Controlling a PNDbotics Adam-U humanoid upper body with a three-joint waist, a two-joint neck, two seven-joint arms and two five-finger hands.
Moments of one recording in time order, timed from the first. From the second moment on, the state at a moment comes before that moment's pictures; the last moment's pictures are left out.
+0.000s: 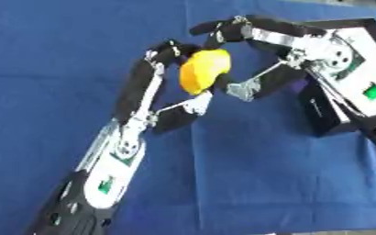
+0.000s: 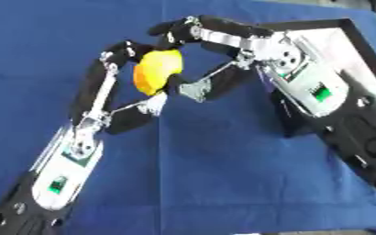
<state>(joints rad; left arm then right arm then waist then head) -0.82 -0.17 -0.48 -1.28 -0.68 -0.18 0.25 -0.48 -0.80 0.18 -1.95 0.02 -0.17 0.51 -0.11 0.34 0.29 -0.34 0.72</state>
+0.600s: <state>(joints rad) -0.82 -0.17 -0.47 -1.26 -0.74 -0.23 0.26 -0.47 -0.80 0.17 -1.95 0.01 -0.16 0.47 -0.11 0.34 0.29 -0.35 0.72</state>
